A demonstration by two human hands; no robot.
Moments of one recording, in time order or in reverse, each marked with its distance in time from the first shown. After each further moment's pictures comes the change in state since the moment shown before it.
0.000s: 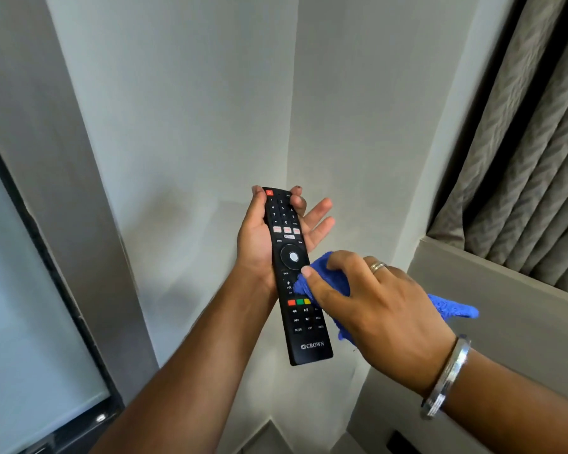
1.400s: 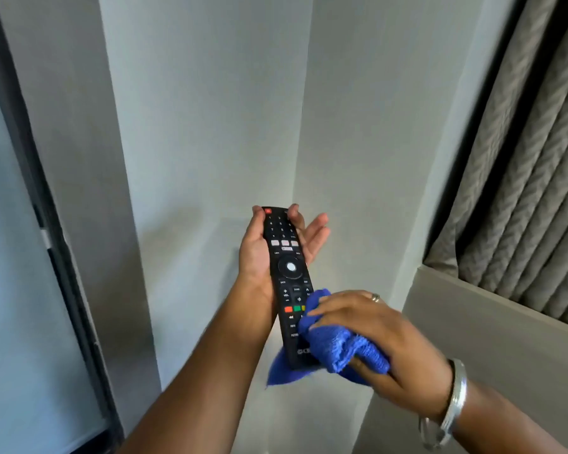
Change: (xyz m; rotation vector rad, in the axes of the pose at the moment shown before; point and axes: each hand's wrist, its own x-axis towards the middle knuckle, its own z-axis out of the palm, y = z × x) left_hand -0.004 0.032 0.011 -0.182 -0.093 -0.062; right_hand 0.011 -0.010 -0.014 0.878 0.135 -0.008
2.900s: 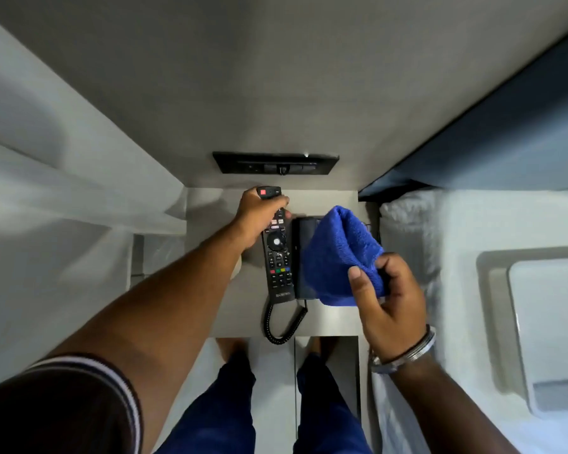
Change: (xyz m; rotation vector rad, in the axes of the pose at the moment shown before) left_hand -0.093 -0.533 -0.490 1.191 0.275 -1.093; right_hand -0.509 0.033 0.212 -0.154 0.915 1.660
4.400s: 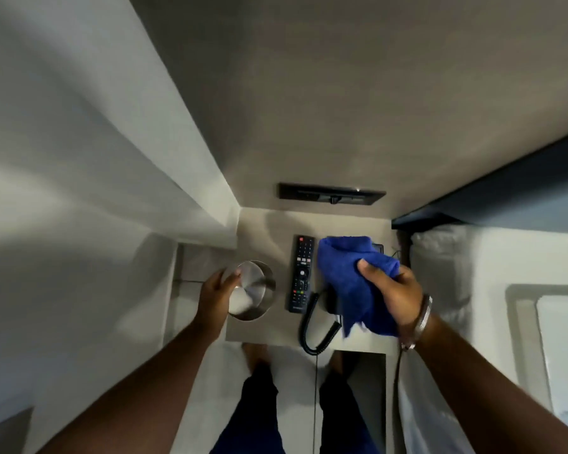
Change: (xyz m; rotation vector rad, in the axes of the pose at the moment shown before) left_hand -0.129 -0.070 -0.170 -0.171 0.265 -0.013; right_hand 0.034 -0.041 0.047 0.390 -0.354 0.564
